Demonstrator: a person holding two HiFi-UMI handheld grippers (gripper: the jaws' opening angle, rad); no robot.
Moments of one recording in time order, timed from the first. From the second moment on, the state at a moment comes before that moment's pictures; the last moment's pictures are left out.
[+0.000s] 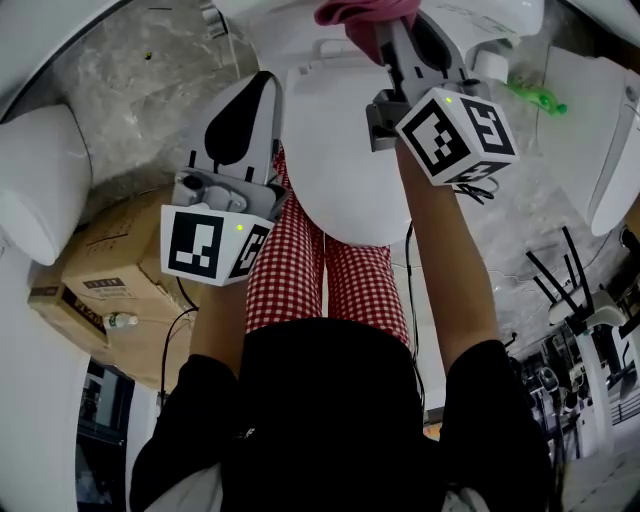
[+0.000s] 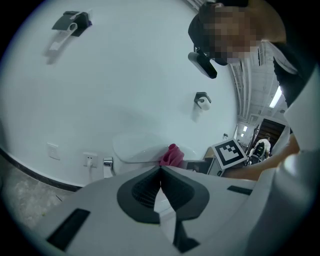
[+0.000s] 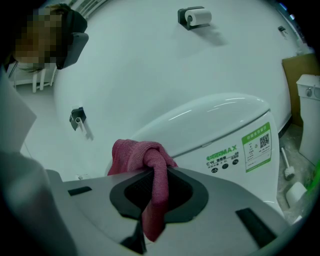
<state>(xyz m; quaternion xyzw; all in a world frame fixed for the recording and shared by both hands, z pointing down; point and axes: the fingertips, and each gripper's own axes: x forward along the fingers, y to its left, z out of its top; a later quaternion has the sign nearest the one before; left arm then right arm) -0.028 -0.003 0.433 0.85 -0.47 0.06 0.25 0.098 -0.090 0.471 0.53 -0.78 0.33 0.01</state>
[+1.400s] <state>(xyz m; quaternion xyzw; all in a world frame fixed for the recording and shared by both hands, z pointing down) 0.030 -0.014 0.435 0.85 -0.46 0.07 0.24 0.230 -0.093 0.472 0.59 -0.73 0.34 -0.02</state>
